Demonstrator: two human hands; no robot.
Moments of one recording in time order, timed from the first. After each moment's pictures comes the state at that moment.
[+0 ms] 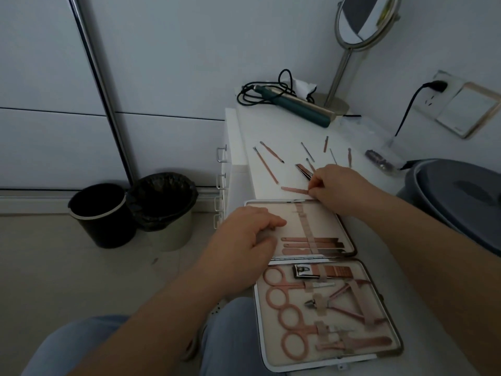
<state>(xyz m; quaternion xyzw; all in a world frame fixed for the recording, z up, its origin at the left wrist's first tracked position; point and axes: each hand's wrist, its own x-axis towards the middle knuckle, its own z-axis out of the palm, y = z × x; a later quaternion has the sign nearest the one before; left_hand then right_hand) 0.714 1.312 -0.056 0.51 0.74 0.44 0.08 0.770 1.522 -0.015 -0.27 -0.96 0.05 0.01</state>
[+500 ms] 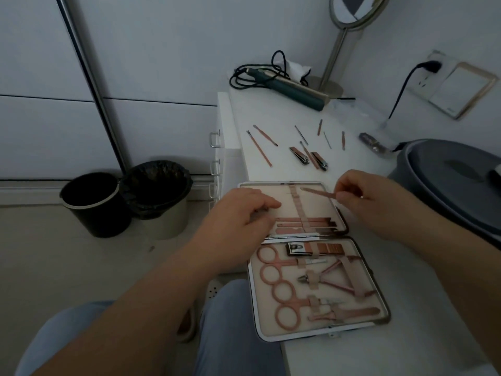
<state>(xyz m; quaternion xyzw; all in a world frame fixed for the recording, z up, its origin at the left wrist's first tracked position) 0.714 1.314 -0.053 0.52 0.73 0.44 0.08 0.851 1.486 0.000 -0.27 -0.95 0.16 0.07</state>
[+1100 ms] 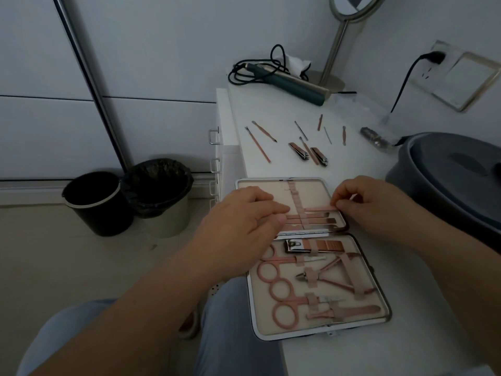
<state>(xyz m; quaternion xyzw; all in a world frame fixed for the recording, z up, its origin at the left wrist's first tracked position) 0.722 1.312 -0.060 0.53 0.76 0.38 0.10 0.854 1.493 -0.013 -0.28 -0.94 0.19 0.05</state>
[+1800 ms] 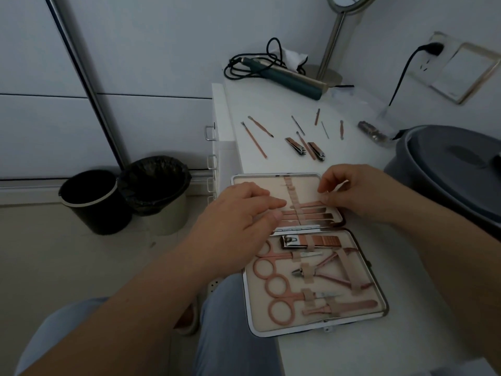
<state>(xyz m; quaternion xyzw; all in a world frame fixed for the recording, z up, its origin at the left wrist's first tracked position) 0.723 1.311 -0.056 0.52 0.75 0.38 0.12 0.839 1.501 -0.012 -0.26 -0.93 0.26 0.04</state>
